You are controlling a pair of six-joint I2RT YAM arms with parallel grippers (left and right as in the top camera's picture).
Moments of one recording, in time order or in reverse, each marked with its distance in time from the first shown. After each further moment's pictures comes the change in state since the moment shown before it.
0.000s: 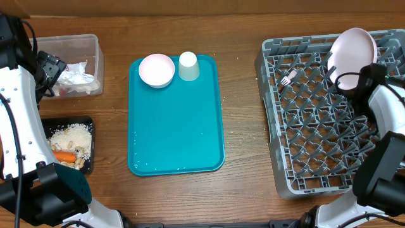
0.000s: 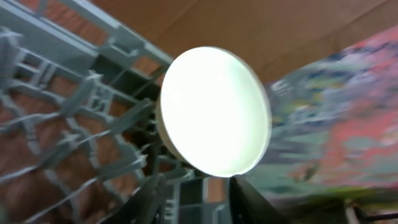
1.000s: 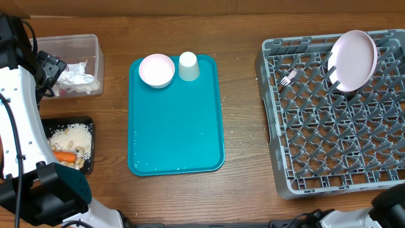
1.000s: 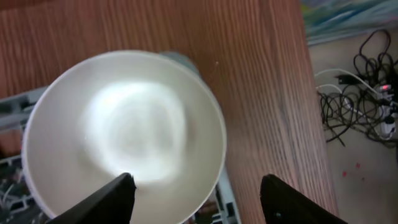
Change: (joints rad) left arm 0.000 0.000 0.000 0.000 0.000 0.000; right arm -0.653 -0.101 0.269 -0.106 -0.849 -0.003
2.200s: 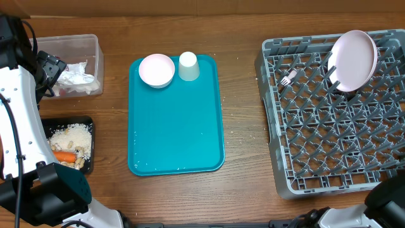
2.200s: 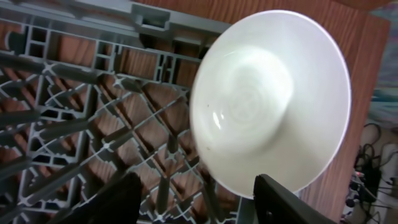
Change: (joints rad) left arm 0.000 0.000 0.000 0.000 0.000 0.000; right arm 0.221 0.002 -0.034 0.084 0.005 -0.280
